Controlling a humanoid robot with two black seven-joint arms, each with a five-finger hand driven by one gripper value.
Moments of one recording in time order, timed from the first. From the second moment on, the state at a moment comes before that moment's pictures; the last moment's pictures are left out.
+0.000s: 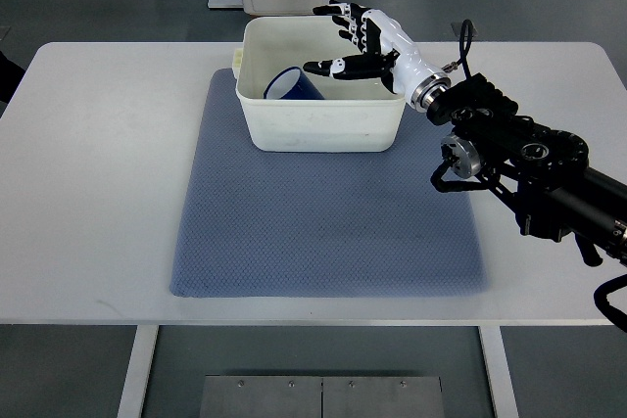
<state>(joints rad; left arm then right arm) -0.02 0.00 -0.59 -0.14 0.33 -0.04 -0.01 1.10 -0.05 0.31 0.70 -0.41 -0.04 0.35</state>
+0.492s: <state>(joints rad) -0.02 0.00 -0.59 -0.14 0.33 -0.04 -0.01 1.10 -0.18 0.38 0.74 -0.40 -0.03 0.34</state>
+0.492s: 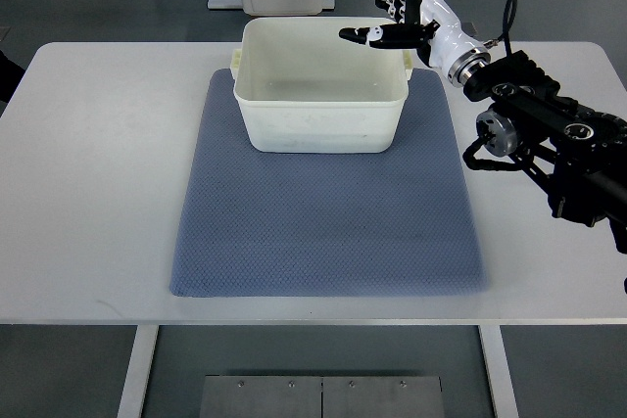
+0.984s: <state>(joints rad) -0.02 0.00 -0.59 -0.14 0.33 -0.04 -0.01 0.94 -0.38 0.53 0.88 -0.31 0.05 0.32</state>
